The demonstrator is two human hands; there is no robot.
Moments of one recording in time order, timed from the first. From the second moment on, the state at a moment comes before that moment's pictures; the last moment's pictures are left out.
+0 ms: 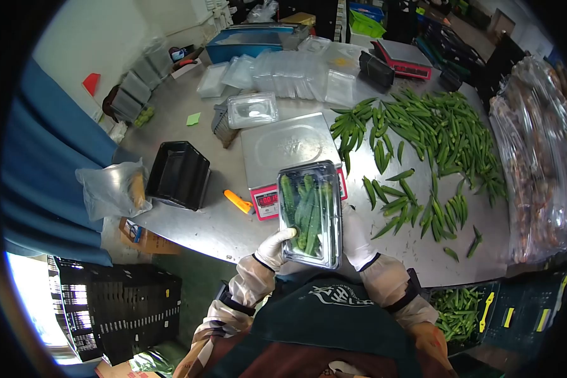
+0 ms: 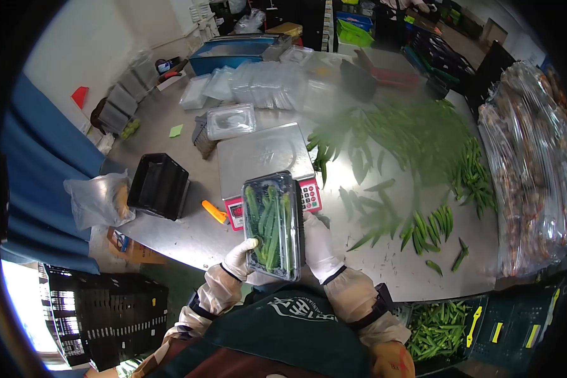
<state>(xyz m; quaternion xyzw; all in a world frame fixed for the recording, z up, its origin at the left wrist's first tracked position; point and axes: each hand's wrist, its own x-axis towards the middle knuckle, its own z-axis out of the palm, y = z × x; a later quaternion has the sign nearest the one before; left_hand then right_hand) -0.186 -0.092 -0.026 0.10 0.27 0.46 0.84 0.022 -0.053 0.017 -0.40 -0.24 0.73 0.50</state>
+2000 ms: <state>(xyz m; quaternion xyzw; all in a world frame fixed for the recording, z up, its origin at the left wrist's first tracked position) -0.475 0.029 -0.007 0.46 0.76 0.45 -0.09 0.151 0.146 0.010 -0.33 -0.19 0.68 0.63</state>
